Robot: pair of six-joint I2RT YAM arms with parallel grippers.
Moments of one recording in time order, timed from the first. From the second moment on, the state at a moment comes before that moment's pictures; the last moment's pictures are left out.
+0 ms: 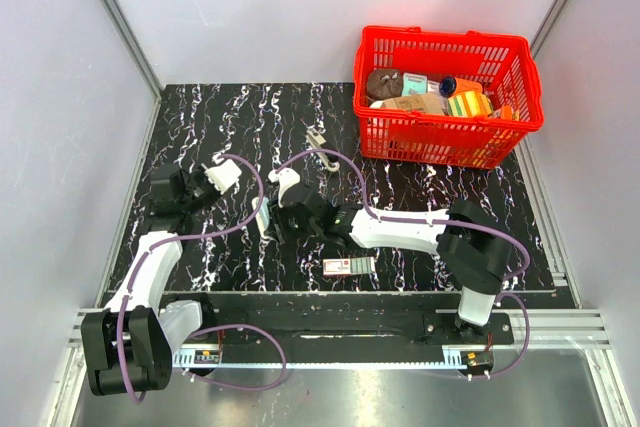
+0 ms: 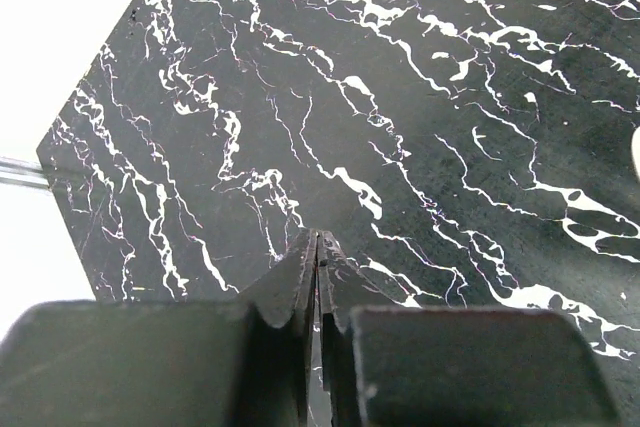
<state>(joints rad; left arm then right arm) 0.09 1.00 0.55 -0.04 0.52 0.83 1.11 1.80 1.19 0.03 0.07 0.48</state>
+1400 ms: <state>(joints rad) 0.29 1.22 0.88 -0.36 0.77 0.31 1.06 2.44 2.33 -0.89 0.12 0.50</state>
